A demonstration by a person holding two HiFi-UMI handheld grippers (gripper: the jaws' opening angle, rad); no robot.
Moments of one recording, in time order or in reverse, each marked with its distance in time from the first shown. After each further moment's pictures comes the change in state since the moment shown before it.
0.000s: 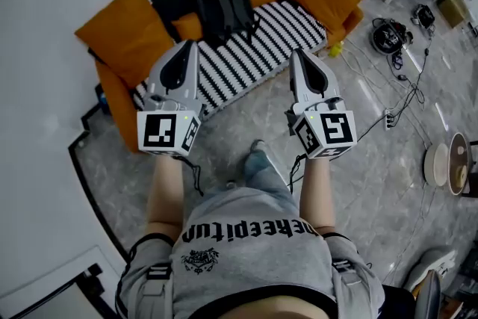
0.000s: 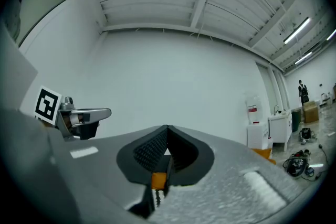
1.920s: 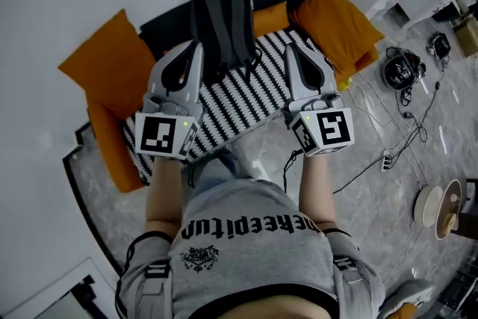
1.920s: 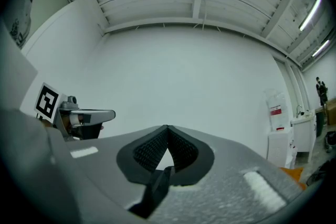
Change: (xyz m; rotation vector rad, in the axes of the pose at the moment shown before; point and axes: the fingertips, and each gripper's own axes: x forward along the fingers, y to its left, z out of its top) left arm 0.244 0.070 -0.055 0.017 0.008 0.011; right arm 0.246 -0.133 -0.013 -0.028 -0.056 0.151
